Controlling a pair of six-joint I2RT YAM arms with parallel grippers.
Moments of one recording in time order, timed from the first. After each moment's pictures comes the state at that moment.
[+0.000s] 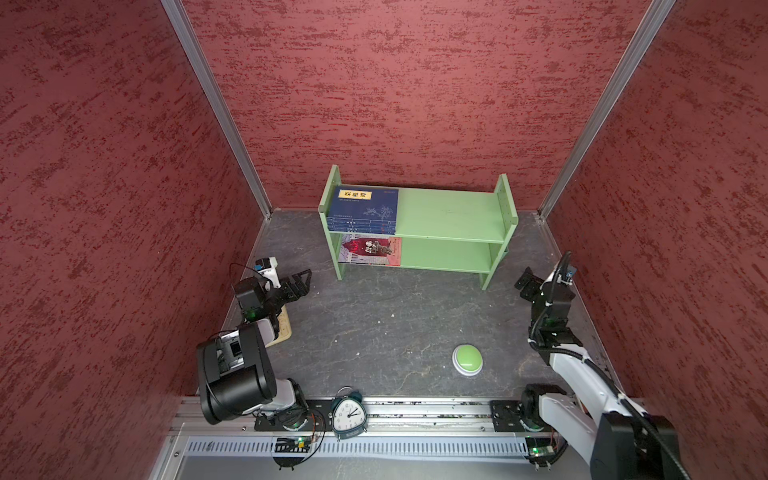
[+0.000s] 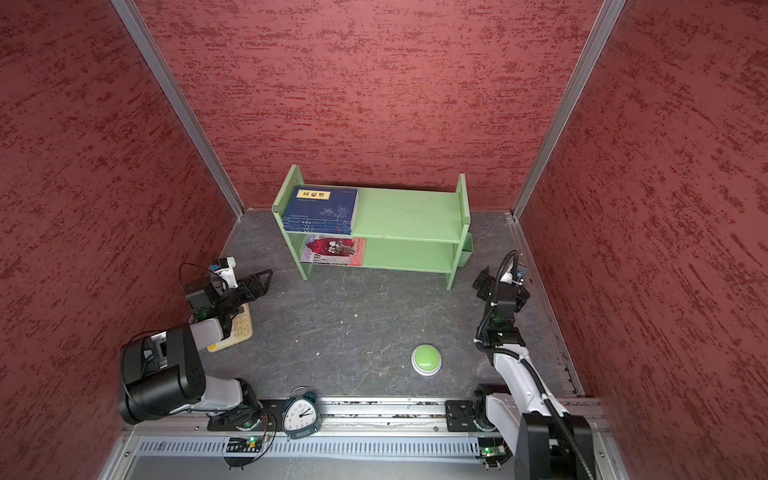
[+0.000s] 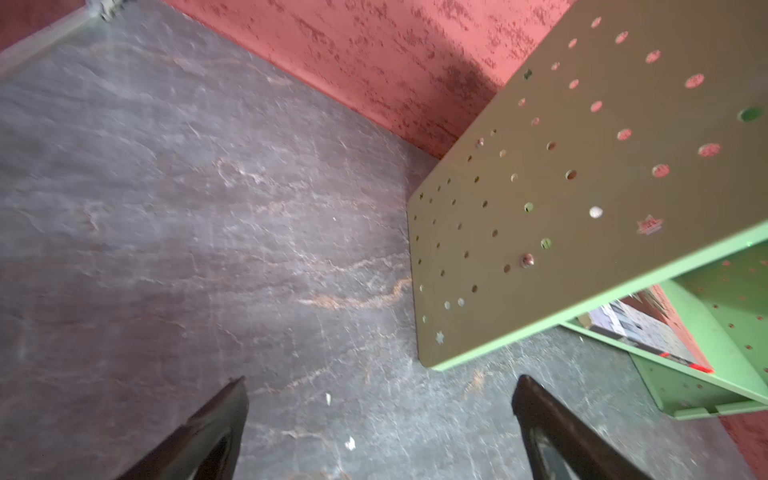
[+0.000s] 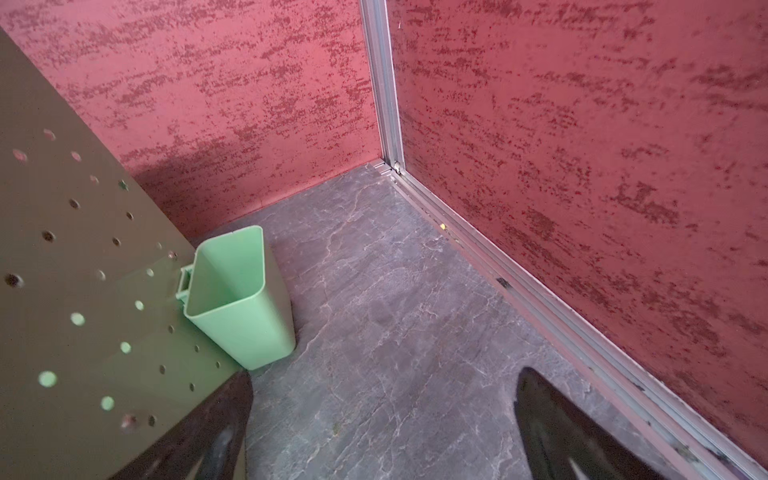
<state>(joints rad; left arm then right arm) 0.44 1.42 0.41 0.61 0.68 -0.29 -0.06 0.98 0.30 0.41 0.34 0.28</state>
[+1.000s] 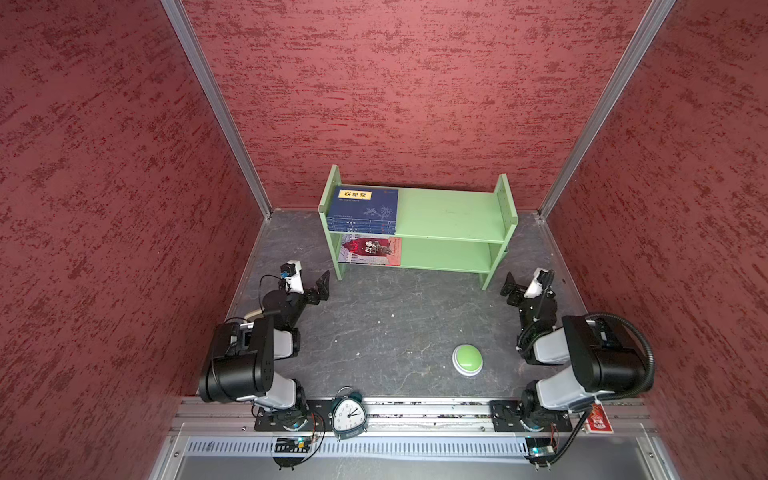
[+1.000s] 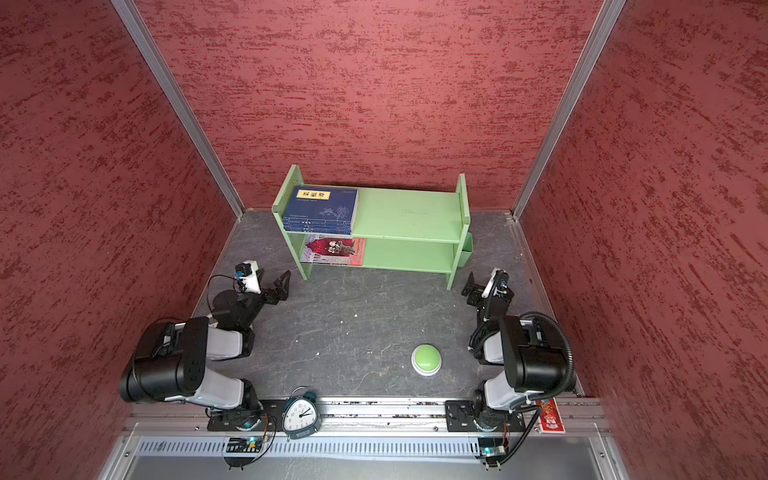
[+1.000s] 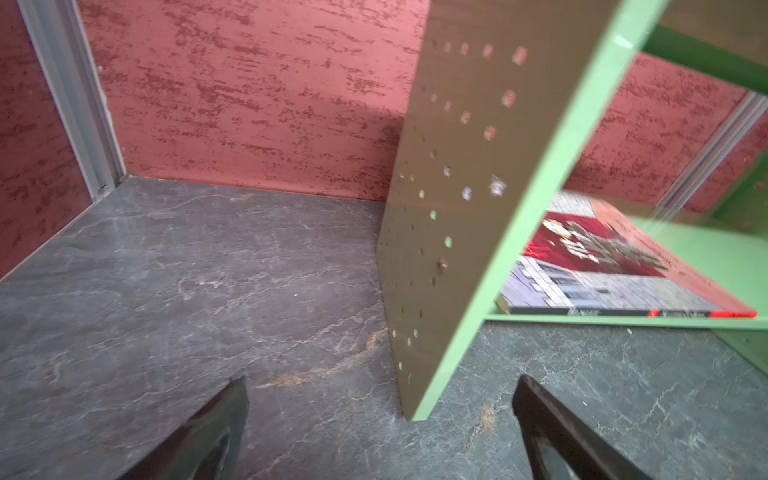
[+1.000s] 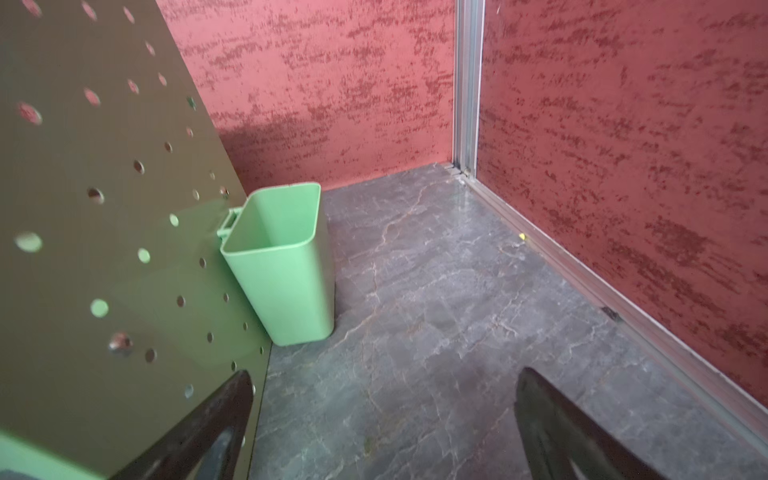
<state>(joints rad) 0.15 1.54 0.20 1.22 0.39 -0.15 -0.09 1.54 0.16 1.25 0.13 0.18</state>
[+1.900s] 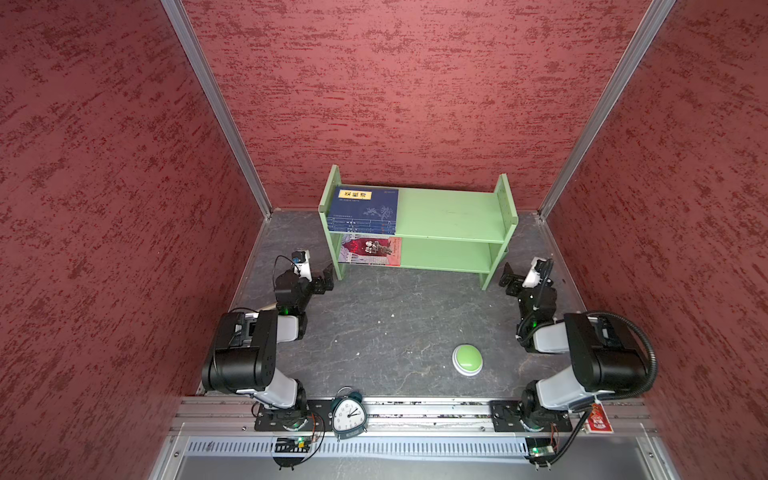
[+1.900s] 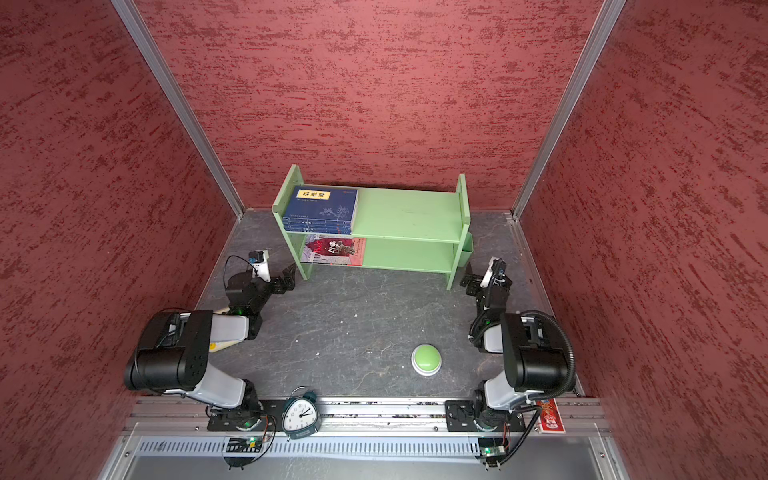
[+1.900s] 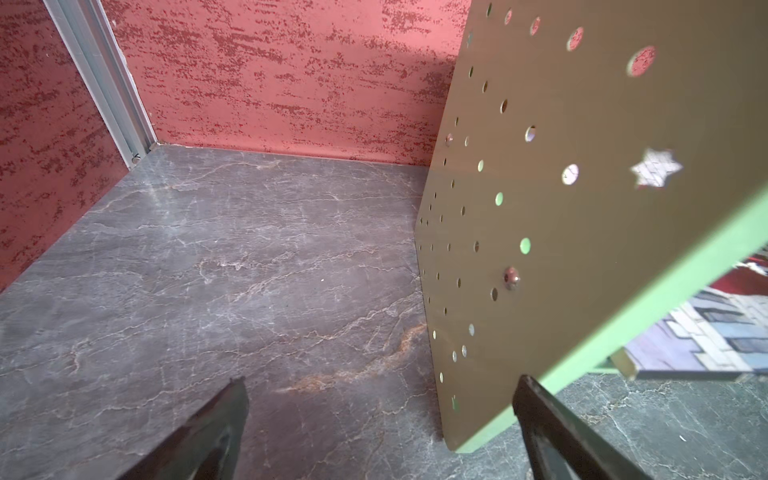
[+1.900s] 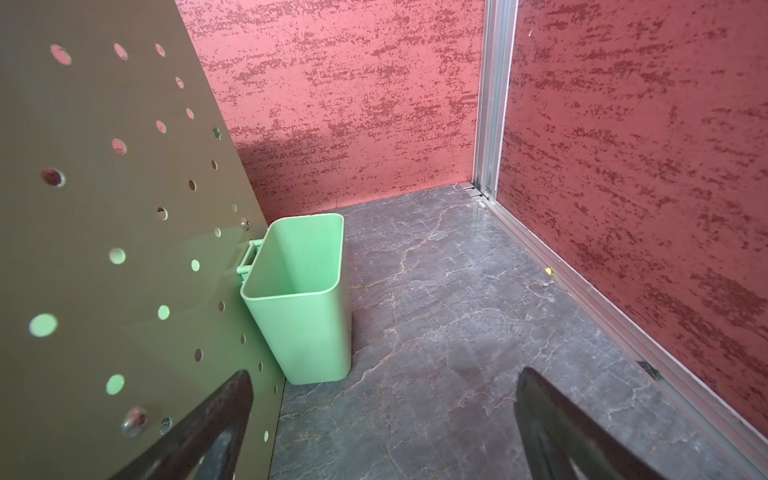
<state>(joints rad) 0.07 1.54 0.38 0.89 0.20 -0.09 -0.09 1.54 0.27 1.17 0.09 0.15</state>
